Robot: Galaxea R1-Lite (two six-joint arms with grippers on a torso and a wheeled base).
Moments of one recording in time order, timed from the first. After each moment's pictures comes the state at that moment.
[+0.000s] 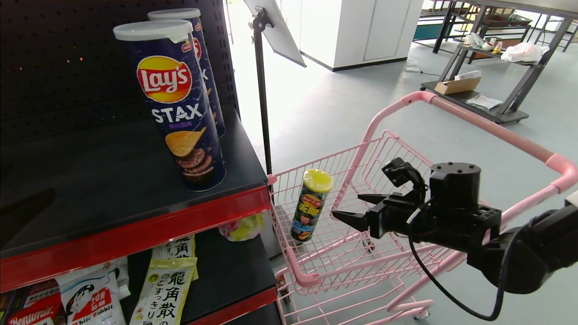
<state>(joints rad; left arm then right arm) -0.18 0.82 -0.73 0.06 0.07 0.22 0.41 1.93 -0.62 -0.96 0.36 0.03</state>
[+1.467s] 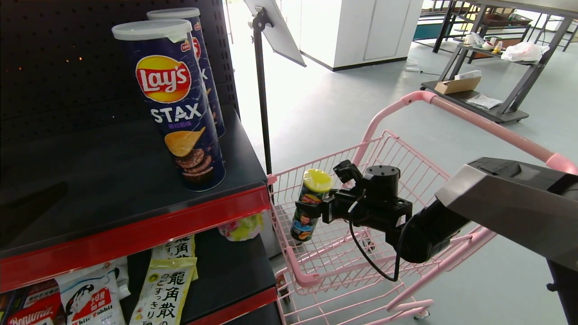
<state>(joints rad) -0.18 0.86 -0.76 0.06 0.07 0.24 0.47 2.32 -1.01 -1.04 0.36 0.09</state>
